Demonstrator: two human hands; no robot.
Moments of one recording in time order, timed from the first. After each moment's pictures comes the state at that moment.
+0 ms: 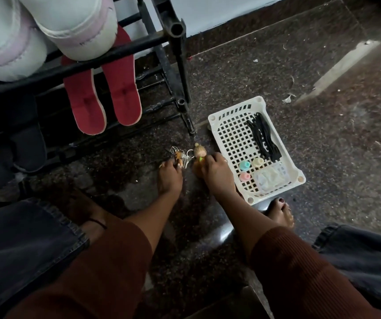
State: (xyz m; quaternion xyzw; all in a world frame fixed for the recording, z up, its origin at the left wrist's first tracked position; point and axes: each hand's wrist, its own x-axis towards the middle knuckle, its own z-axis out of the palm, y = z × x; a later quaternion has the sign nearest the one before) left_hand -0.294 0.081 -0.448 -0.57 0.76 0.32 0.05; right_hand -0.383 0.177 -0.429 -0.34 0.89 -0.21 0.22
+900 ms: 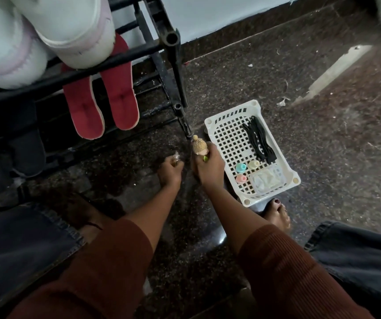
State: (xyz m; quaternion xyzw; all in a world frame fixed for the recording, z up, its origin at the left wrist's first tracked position) left_hand -0.316 0.074 -0.446 -0.62 0.64 0.45 -0.03; right_hand -0.382 0.149 -0.409 -0.11 0.85 -0.44 0.26
